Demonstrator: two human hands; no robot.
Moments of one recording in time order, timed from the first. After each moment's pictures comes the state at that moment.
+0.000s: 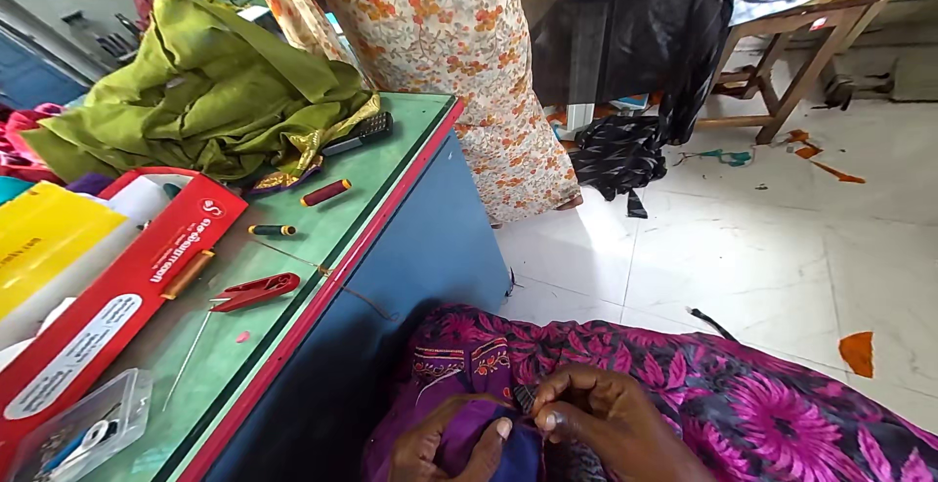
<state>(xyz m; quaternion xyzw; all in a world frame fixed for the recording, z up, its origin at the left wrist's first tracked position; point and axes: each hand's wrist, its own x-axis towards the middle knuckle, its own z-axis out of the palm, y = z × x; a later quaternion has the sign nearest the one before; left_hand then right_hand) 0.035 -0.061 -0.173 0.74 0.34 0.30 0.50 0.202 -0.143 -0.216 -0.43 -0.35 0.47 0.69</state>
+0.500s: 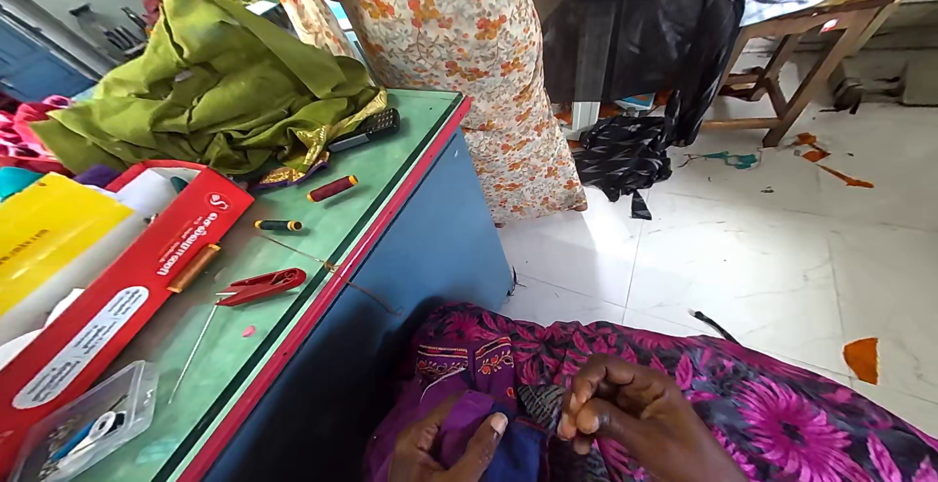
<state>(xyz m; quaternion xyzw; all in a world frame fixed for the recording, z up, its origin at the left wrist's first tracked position) 0.032 -0.061 -0.171 0.68 0.39 0.30 0.54 0.215 -0.148 -0.217 -0.36 -0.39 0.46 0.71</state>
